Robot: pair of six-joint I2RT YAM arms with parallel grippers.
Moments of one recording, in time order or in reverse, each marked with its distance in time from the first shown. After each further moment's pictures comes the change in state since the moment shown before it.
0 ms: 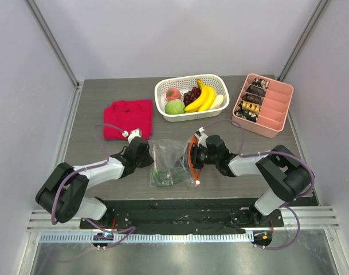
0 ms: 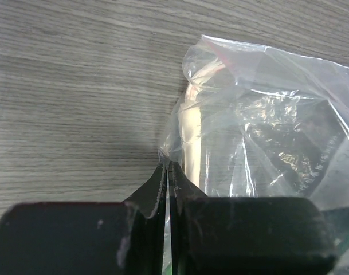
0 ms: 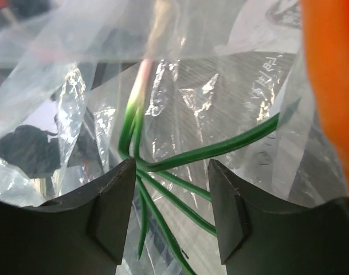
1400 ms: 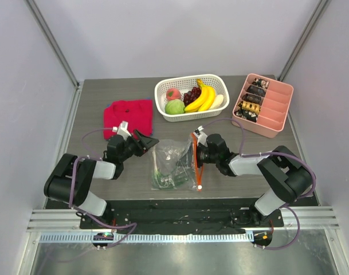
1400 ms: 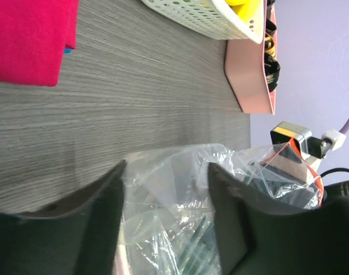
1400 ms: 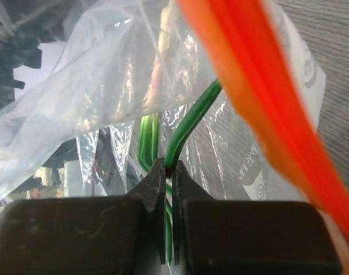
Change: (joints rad) left arm 0.319 0.127 -0.182 0.820 0.576 -0.191; right arm -0.005 0.011 0.012 0.033 -0.051 -0.005
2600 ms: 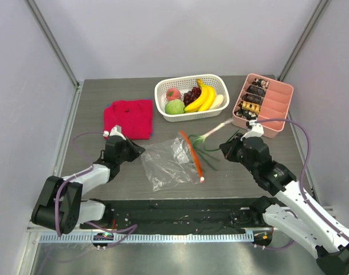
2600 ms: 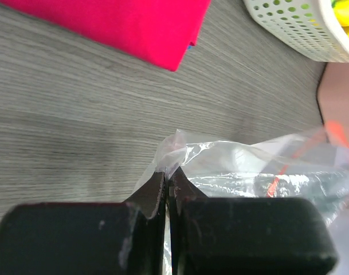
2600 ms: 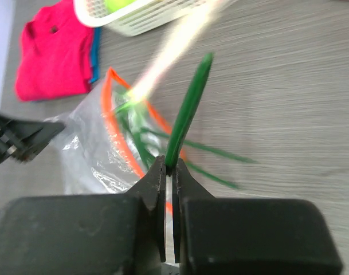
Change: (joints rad) left arm 0.002 -0.252 0.024 -0.523 -0.267 0.145; right arm -0.070 -0.884 0.127 -0.971 0.737 -0.147
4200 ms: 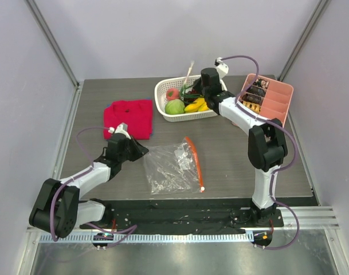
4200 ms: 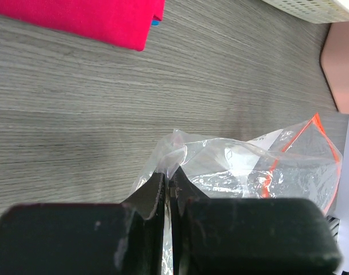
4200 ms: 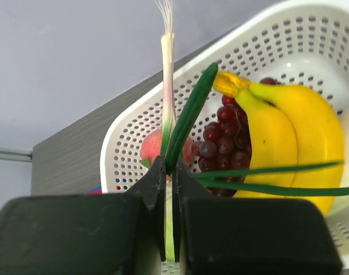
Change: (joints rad) left arm -0.054 -0.034 0.057 -0.119 0.029 0.072; right arm -0.149 1.293 0.988 0.404 0.128 0.056
